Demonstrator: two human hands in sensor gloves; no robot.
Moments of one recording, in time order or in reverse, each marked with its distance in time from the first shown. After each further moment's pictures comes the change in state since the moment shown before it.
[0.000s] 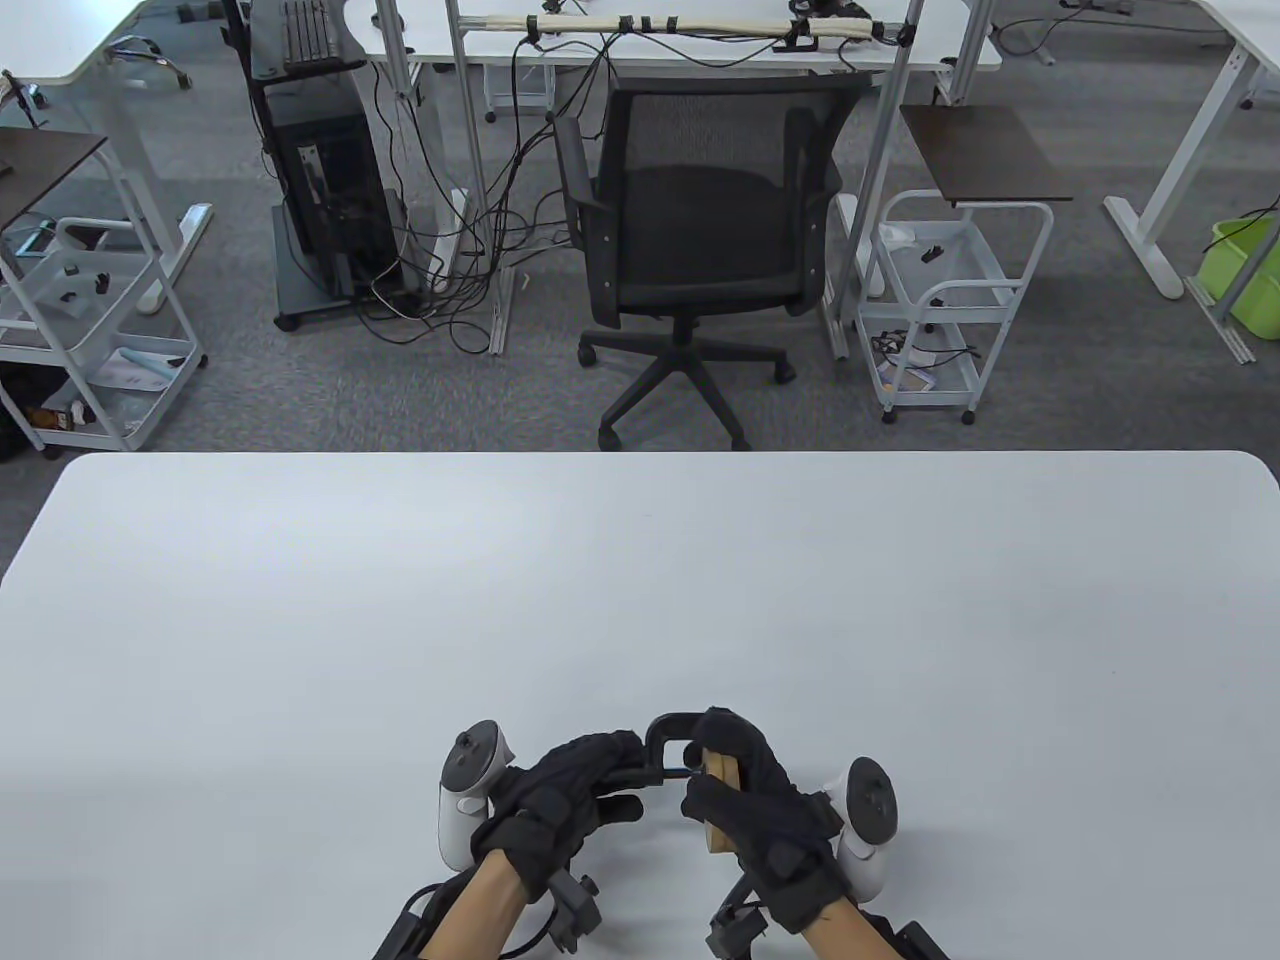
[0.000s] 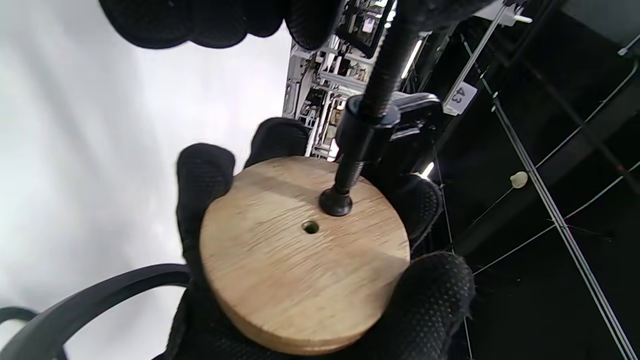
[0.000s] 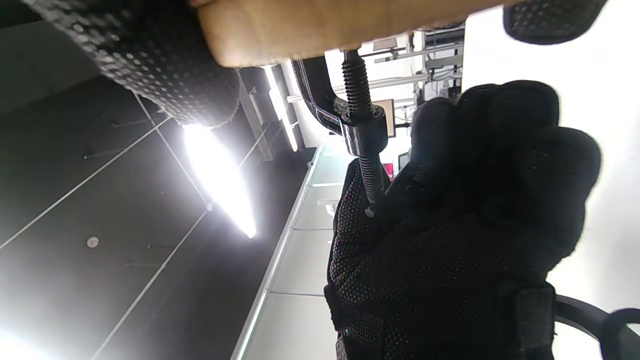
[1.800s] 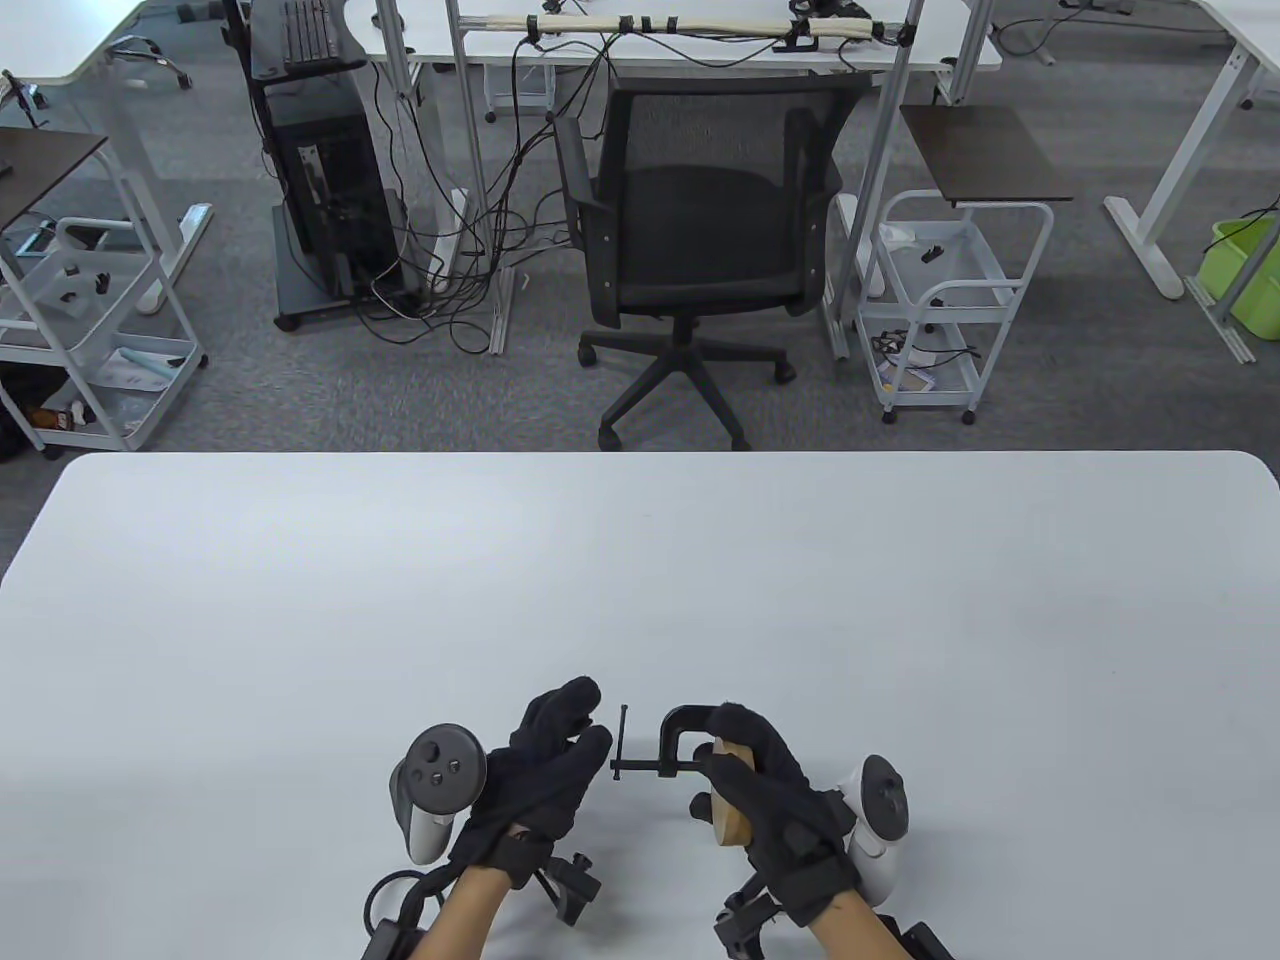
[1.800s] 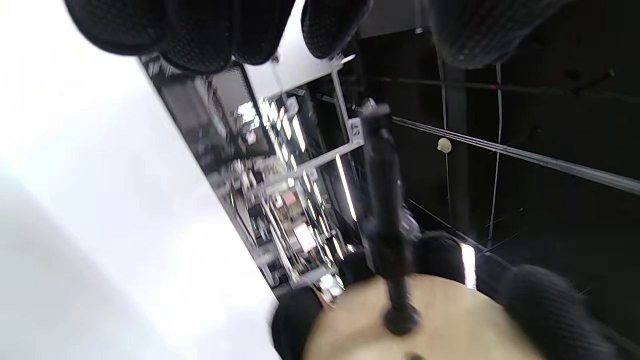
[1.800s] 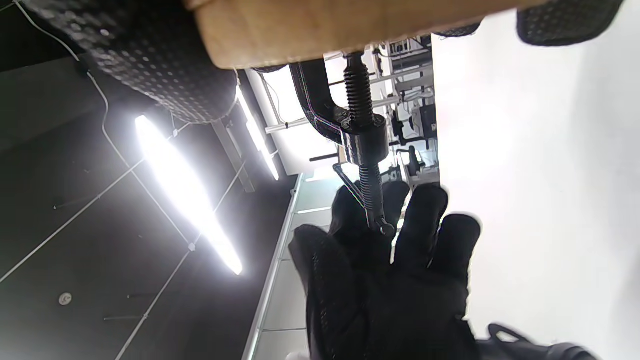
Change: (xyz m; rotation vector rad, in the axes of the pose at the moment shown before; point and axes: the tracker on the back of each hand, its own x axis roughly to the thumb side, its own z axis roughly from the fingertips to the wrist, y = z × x) left_hand 0.060 0.009 0.023 0.344 -0.329 -0.742; right_hand -0.005 -0.014 0.000 -0.092 0.081 -0.067
